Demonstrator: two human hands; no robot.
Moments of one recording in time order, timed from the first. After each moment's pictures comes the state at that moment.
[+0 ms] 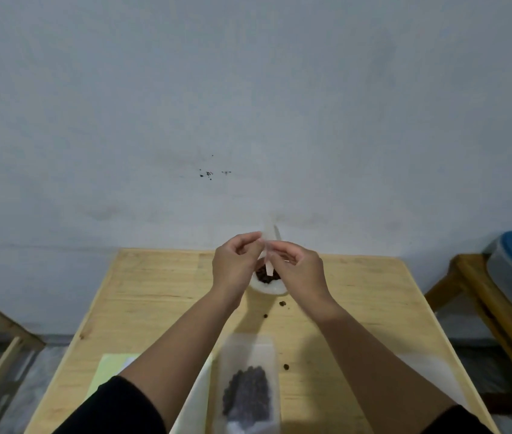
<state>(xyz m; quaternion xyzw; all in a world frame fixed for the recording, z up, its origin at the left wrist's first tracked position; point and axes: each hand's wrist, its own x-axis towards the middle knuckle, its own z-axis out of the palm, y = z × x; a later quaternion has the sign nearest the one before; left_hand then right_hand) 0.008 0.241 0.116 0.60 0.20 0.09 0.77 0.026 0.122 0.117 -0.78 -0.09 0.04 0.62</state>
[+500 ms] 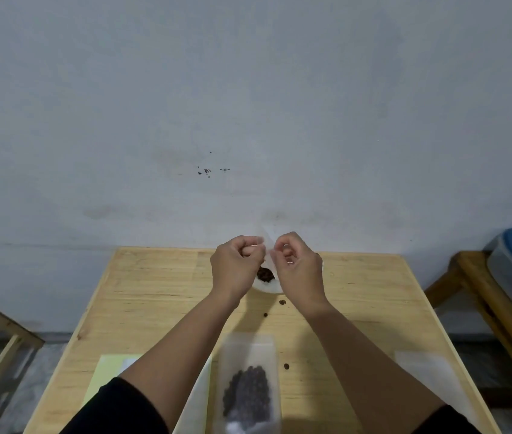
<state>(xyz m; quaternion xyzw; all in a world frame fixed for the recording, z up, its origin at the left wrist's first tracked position) 0.009 0.242 0.115 0.72 0.20 0.11 0.65 0.028 0.129 0.110 -0.84 -0.08 -0.05 0.54</state>
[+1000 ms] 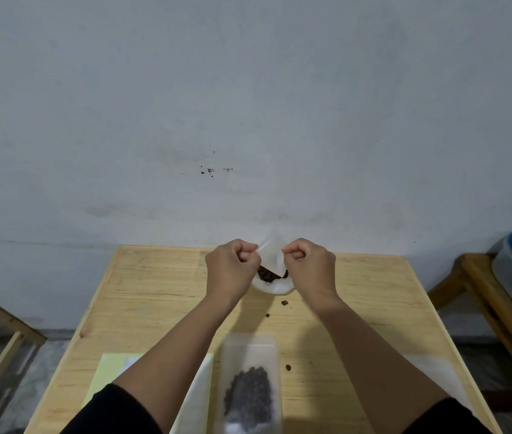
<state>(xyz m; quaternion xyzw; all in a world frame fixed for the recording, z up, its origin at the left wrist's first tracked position) 0.007 0.253 0.109 0.81 0.19 0.15 0.53 0.046 0.121 0.107 -0.87 -0.03 -0.05 0.48</state>
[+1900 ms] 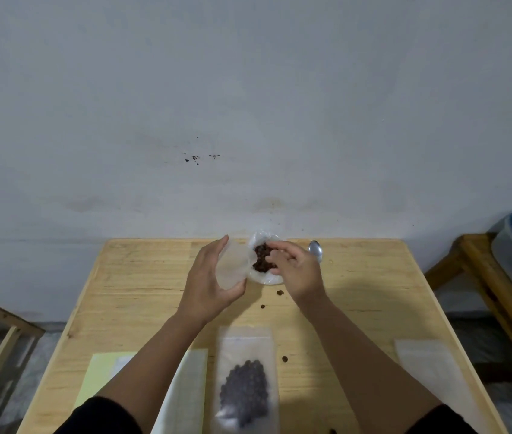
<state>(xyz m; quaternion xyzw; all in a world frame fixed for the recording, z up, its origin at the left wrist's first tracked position) -0.002 0.288 0.042 0.90 0.02 0.17 0.41 0.043 0.119 0.072 -0.77 -0.01 0.06 0.63</state>
